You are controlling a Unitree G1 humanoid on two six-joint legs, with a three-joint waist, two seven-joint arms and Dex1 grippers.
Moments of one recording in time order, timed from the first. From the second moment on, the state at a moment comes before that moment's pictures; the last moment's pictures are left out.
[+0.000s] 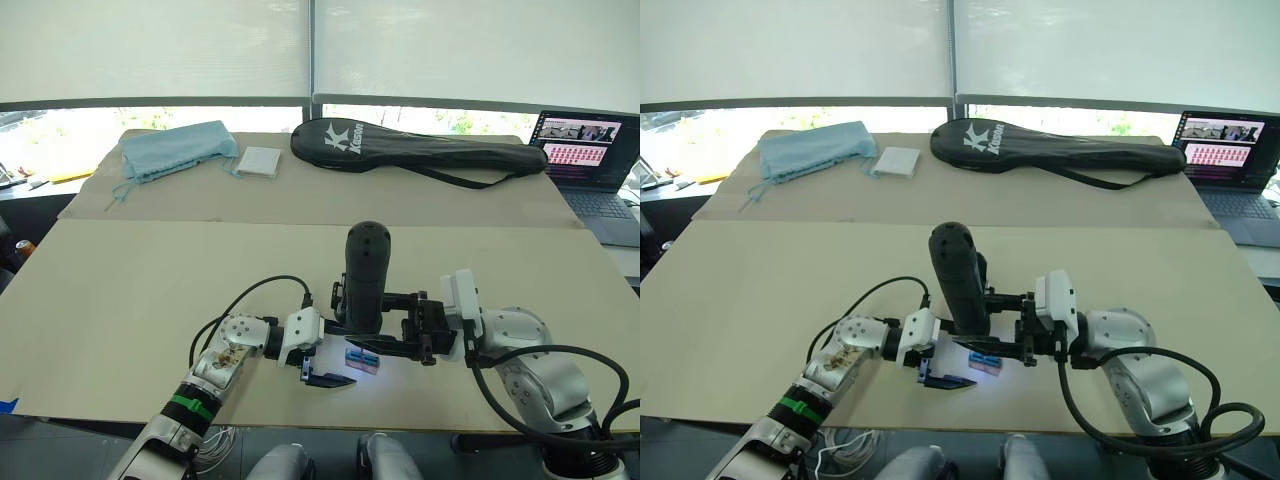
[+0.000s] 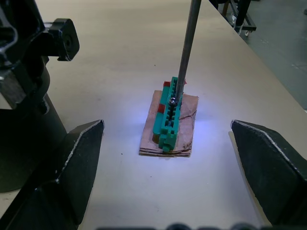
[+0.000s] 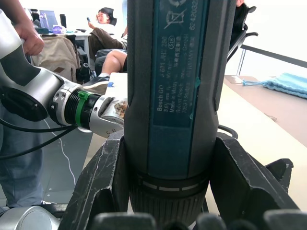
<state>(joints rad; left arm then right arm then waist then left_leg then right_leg) -0.37 0.35 -0.36 0.23 -0.14 -0.06 -1.25 -0.18 -0.55 0.06 -0.43 0.57 0.25 1.11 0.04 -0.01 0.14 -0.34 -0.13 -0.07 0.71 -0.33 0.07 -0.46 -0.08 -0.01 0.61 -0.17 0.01</state>
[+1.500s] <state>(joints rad) -0.37 0.35 -0.36 0.24 -0.14 -0.07 -1.25 -0.18 -0.55 0.08 -0.43 0.56 0.24 1.09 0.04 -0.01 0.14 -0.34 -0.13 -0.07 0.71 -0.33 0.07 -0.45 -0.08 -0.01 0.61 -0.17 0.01</state>
